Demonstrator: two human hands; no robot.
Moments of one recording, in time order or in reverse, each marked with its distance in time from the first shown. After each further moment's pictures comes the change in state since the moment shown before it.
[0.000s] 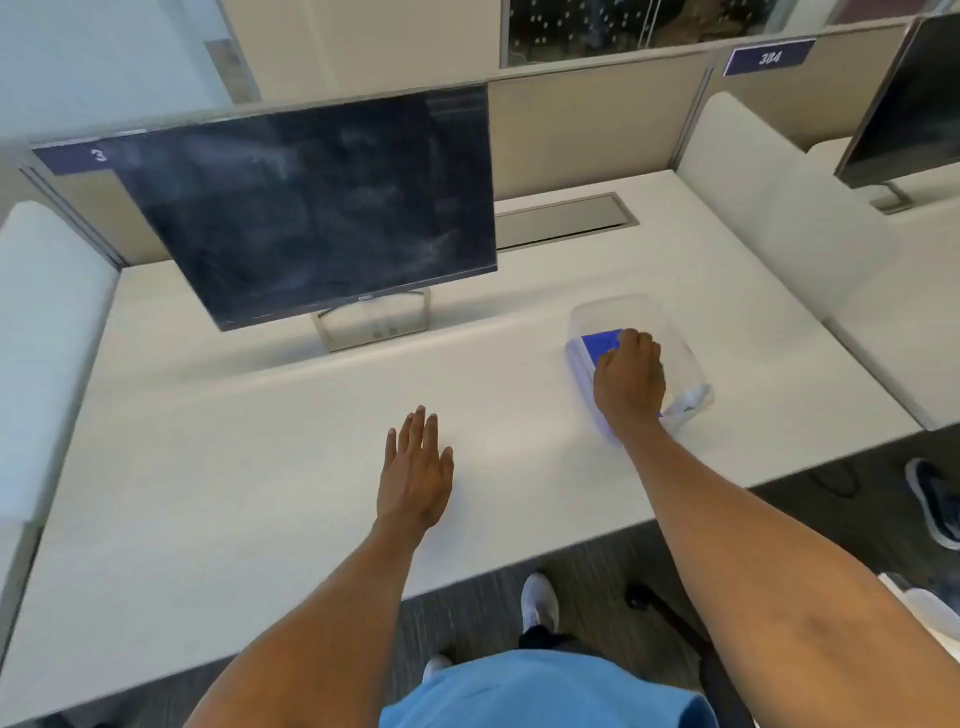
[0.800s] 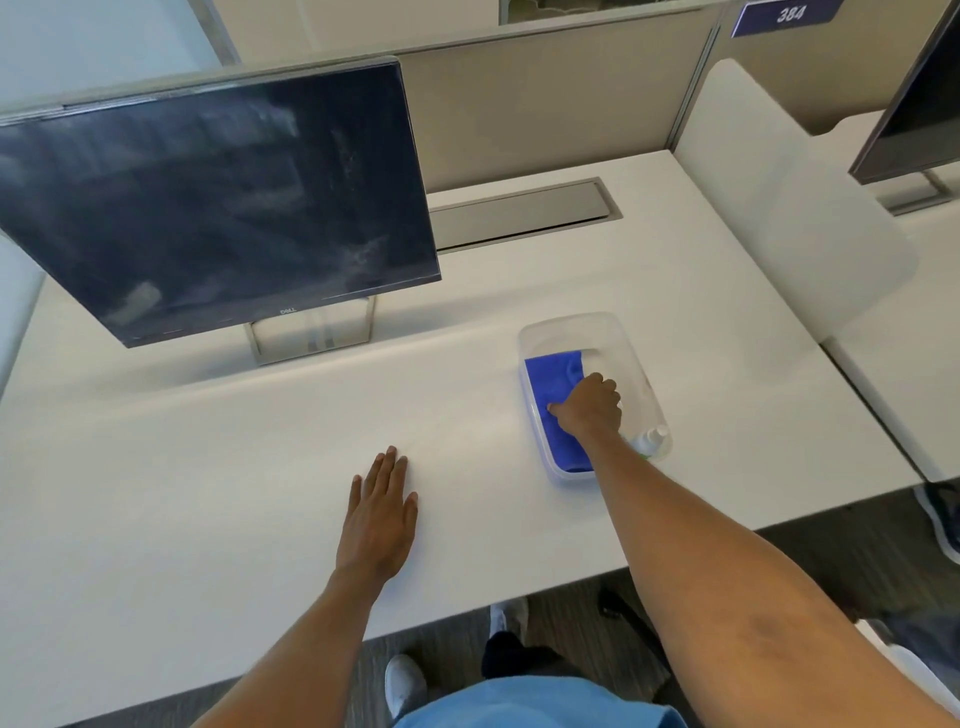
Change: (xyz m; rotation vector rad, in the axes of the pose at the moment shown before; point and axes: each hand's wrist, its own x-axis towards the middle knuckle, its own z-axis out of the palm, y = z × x) left_hand 0.023 0.049 0.046 -0.075 -0.149 -0.139; right_hand 0.092 0.060 0.054 -0.013 -0.476 0.208
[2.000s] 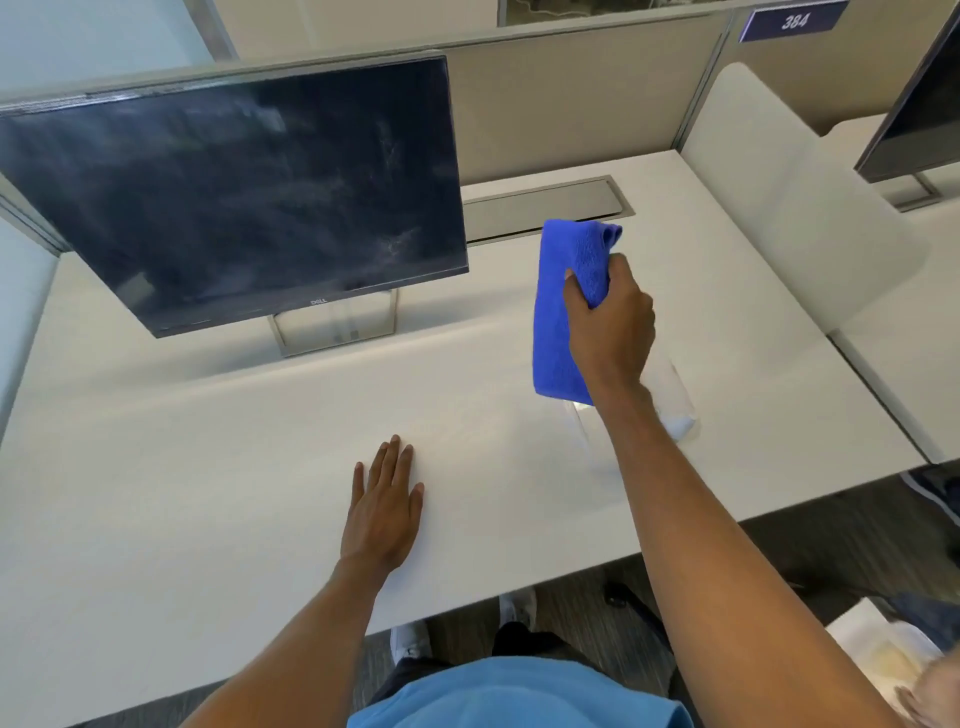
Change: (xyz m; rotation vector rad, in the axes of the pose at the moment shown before) left_hand 0.000 -0.052 -0.007 0.067 0.030 0.078; right_hand -0.087 -0.093 -0.078 0.473 0.617 -0.411
